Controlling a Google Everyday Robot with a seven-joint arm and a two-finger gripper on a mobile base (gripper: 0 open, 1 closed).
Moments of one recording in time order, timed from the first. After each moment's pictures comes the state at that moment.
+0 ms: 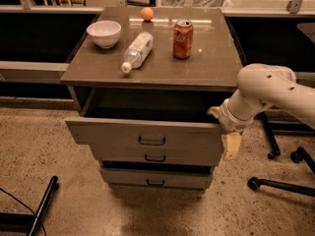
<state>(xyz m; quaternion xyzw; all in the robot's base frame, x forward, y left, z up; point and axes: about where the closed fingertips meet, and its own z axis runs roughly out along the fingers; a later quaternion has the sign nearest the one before) 0.564 -0.205 0.663 -0.74 0.66 0.02 0.14</state>
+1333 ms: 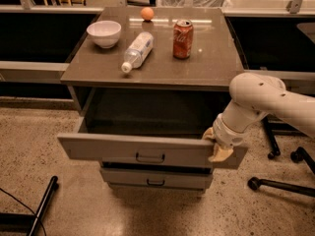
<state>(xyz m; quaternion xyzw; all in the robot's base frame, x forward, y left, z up) 0.502 -0.184 0.637 -0.76 0.63 0.11 0.08</state>
